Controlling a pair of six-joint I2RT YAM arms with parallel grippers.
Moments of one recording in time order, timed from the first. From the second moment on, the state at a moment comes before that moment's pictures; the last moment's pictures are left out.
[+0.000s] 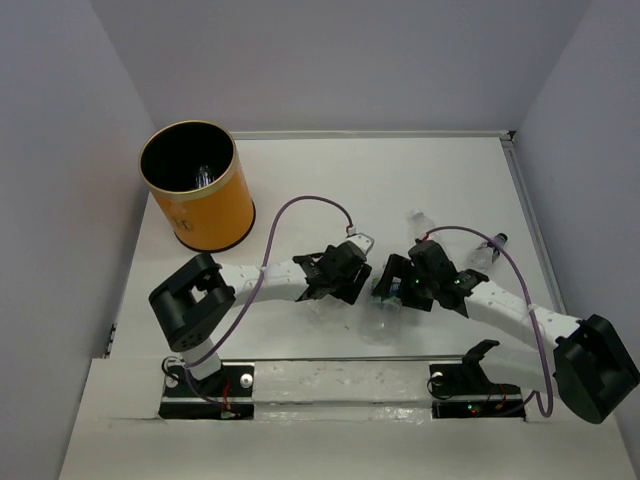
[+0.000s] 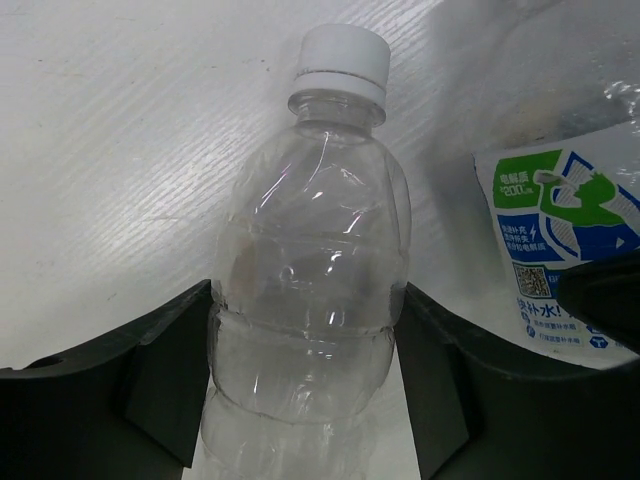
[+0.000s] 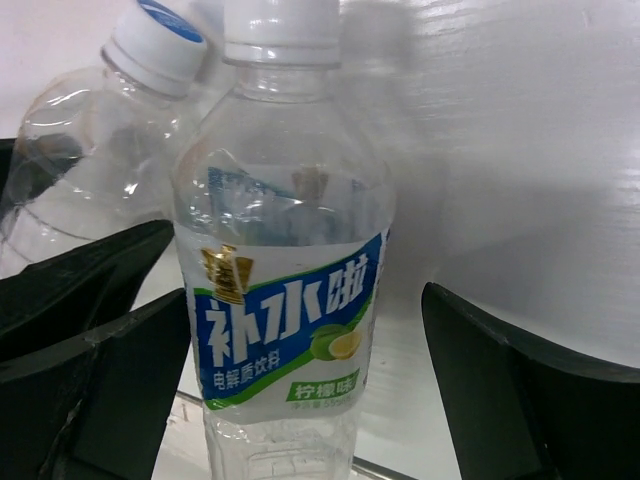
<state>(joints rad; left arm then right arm) -1.04 1.68 0.96 -0.21 -0.22 -0.36 0.60 1.10 0.51 -0.33 -0.06 0.87</state>
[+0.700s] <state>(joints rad) -0.82 1.08 1.06 -0.22 -0.42 -0.48 0.60 1.15 0.51 -0.19 -0.05 0.79</state>
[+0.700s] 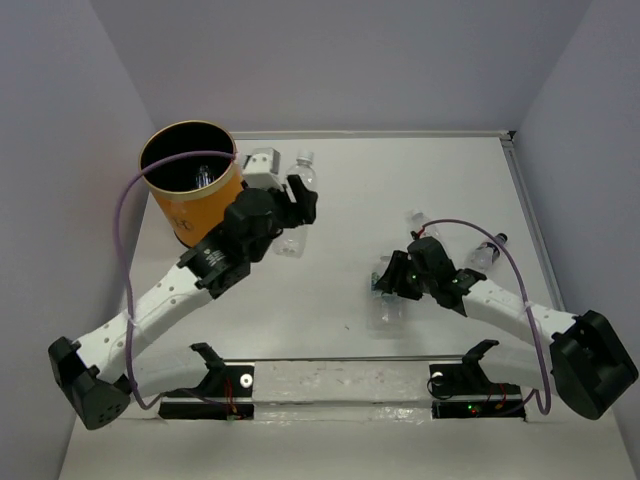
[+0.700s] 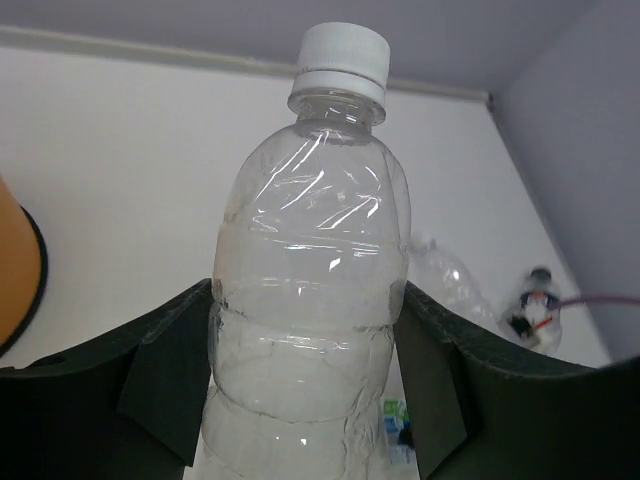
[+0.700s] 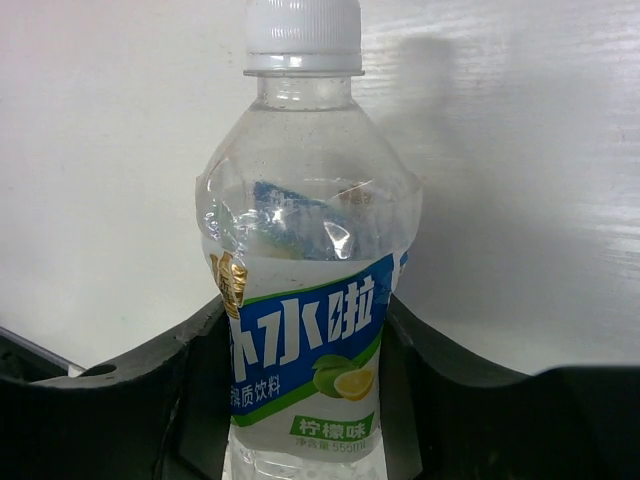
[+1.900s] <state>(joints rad) -0.06 1.26 1.29 -0.05 -0.44 -0.32 0.80 1.35 1.12 0.03 -0.11 0.65</state>
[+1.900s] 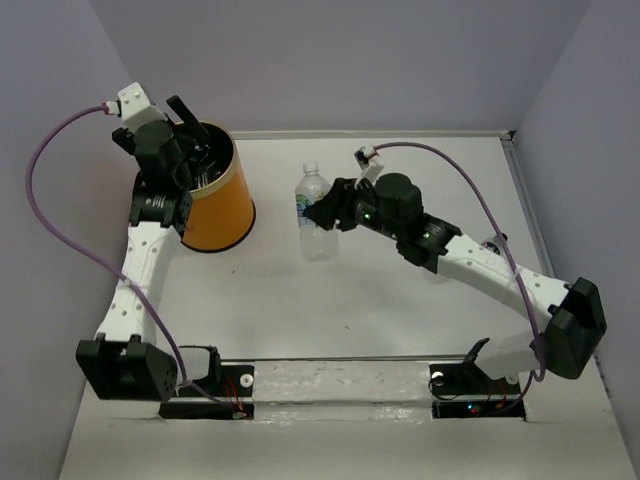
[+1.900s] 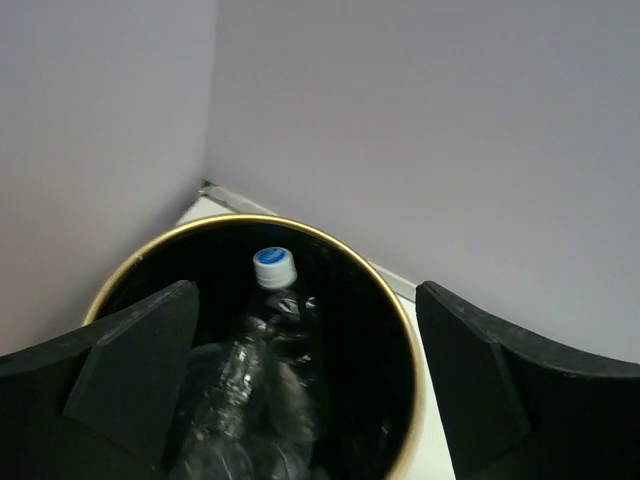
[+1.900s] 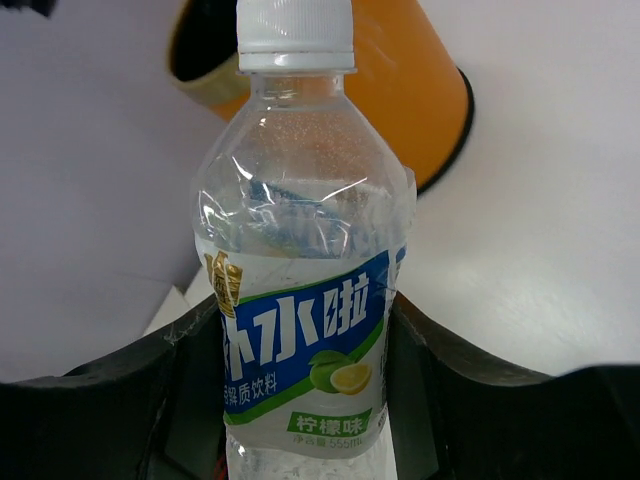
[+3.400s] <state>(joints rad) -0.14 0.40 0.68 -0.51 -0.07 -0.59 0.93 2.46 2.41 0.47 -0.12 0.26</state>
